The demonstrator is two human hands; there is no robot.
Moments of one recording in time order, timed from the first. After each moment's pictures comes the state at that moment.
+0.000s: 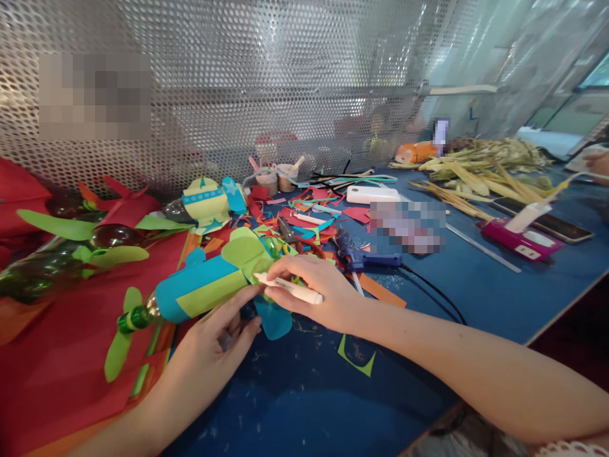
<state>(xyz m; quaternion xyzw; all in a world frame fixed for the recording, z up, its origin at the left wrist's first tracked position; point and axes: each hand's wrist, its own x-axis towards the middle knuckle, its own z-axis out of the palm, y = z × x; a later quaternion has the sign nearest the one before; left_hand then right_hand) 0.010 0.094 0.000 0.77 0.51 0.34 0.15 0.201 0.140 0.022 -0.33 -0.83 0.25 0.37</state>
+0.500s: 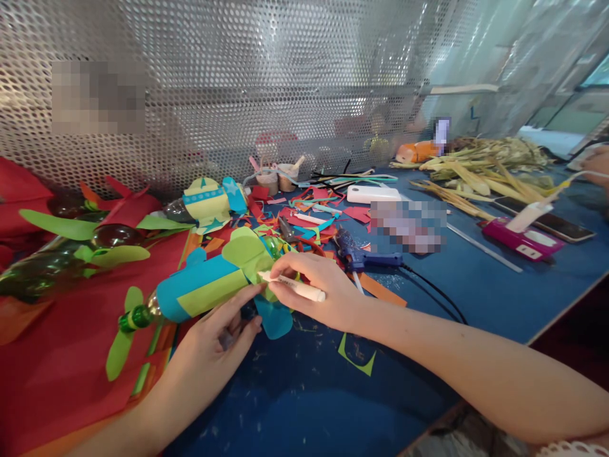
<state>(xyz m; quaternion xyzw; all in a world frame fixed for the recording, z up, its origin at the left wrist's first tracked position) 0.009 0.092 0.001 0.77 0.52 0.34 0.17 0.200 0.139 0.026 -0.35 -0.82 0.25 0.37</state>
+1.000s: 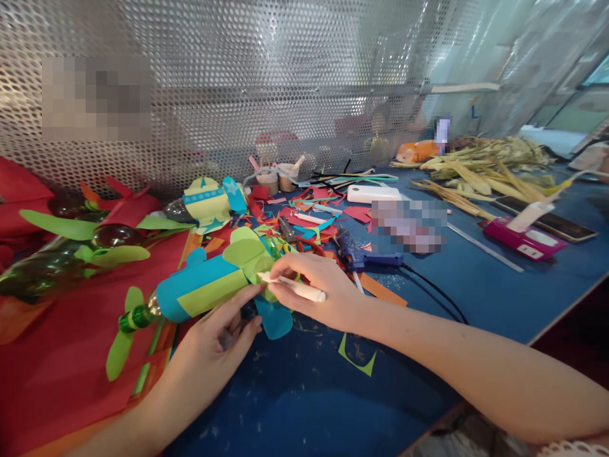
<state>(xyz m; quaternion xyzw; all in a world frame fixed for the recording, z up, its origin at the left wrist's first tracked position) 0.010 0.091 0.003 0.77 0.52 0.34 0.16 0.200 0.139 0.026 -0.35 -0.82 0.25 0.37</state>
